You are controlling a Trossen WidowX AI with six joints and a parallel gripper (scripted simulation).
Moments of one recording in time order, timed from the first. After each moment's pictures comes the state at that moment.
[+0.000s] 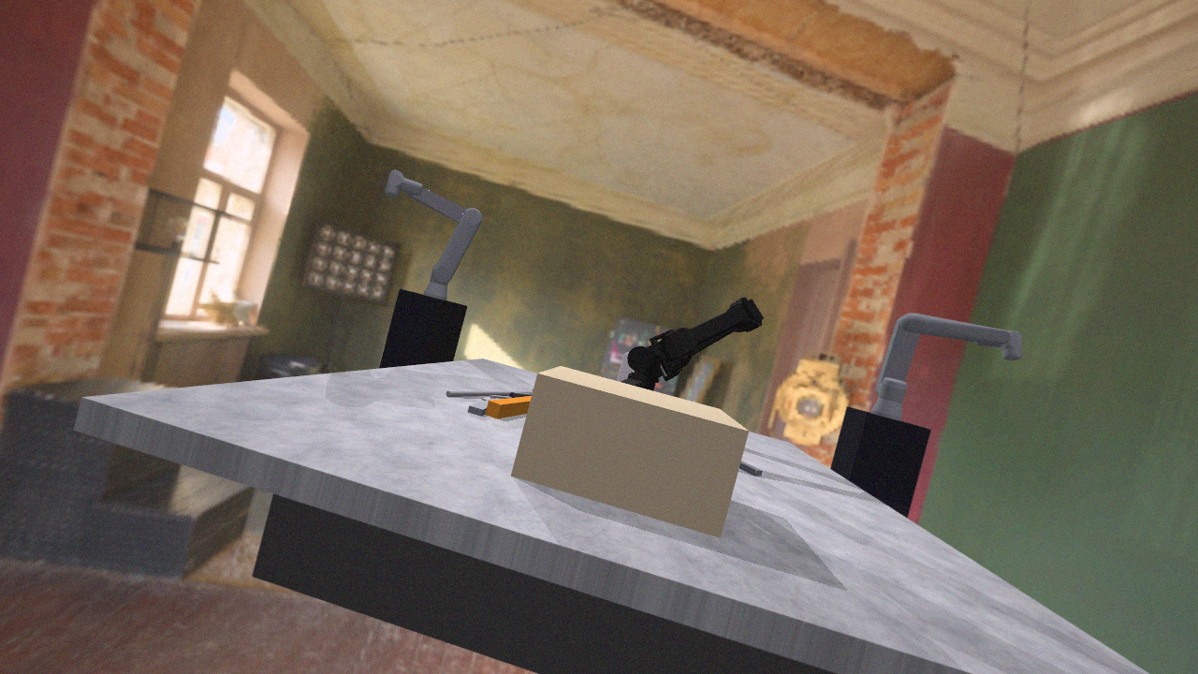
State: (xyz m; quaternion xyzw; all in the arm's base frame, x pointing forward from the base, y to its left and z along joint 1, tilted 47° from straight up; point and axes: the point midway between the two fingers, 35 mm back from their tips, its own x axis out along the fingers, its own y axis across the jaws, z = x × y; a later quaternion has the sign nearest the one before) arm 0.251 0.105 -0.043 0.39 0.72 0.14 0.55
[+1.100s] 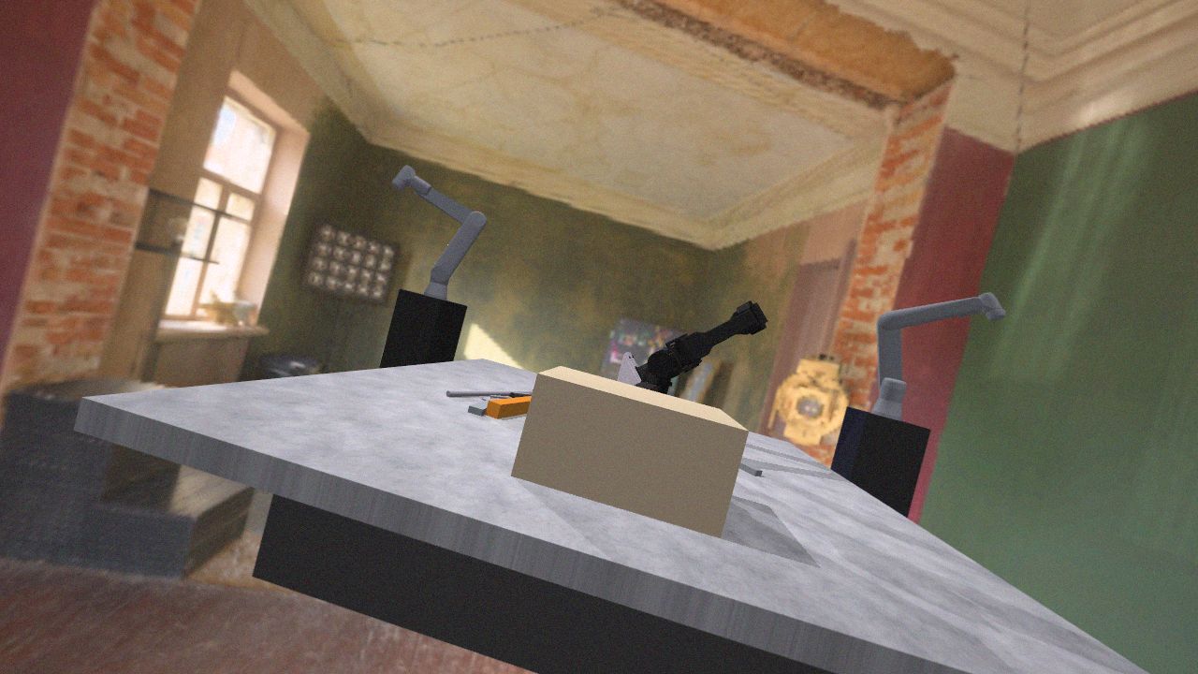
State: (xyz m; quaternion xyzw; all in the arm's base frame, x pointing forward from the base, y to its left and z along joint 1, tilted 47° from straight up) arm 0.242 0.127 -0.019 0.39 0.72 0.14 0.55
